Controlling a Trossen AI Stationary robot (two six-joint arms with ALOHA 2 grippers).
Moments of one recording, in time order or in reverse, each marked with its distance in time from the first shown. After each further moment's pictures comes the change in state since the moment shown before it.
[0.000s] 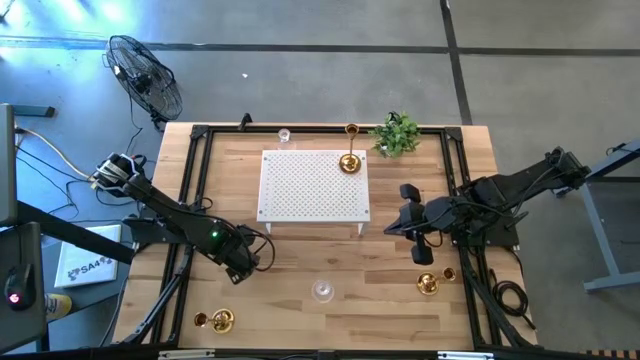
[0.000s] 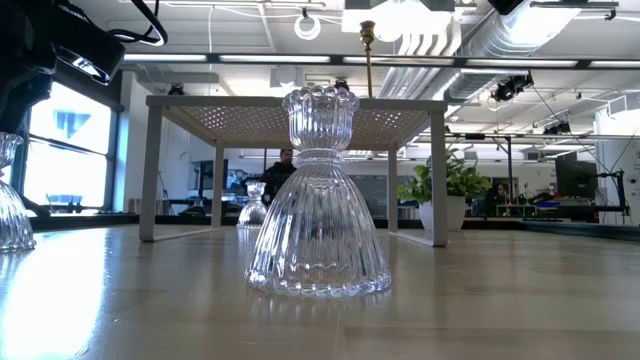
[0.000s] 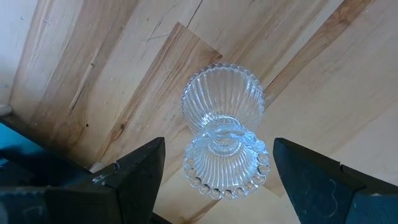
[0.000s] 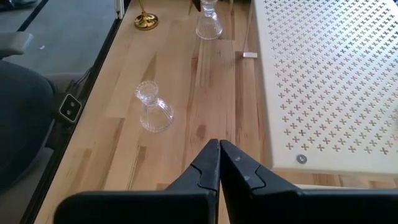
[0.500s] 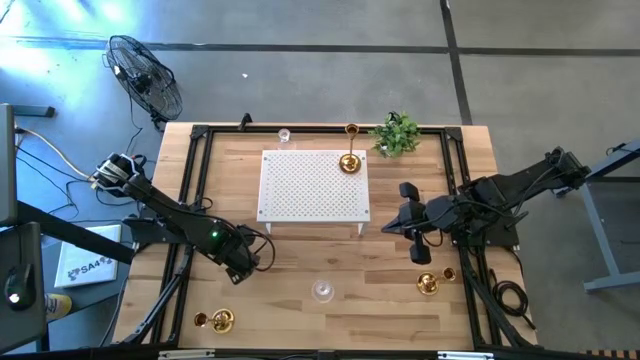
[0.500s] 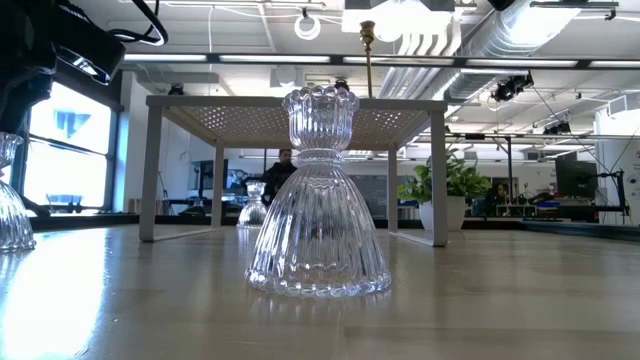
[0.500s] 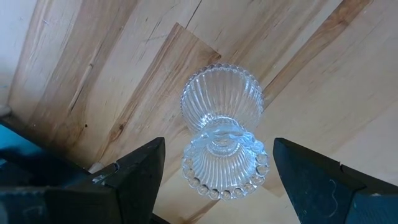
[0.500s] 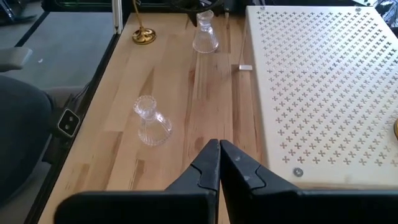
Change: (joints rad) left arm 0.000 0.000 0.000 0.003 0.000 0.000; right arm 0.000 0.000 0.000 0.046 0.025 0.001
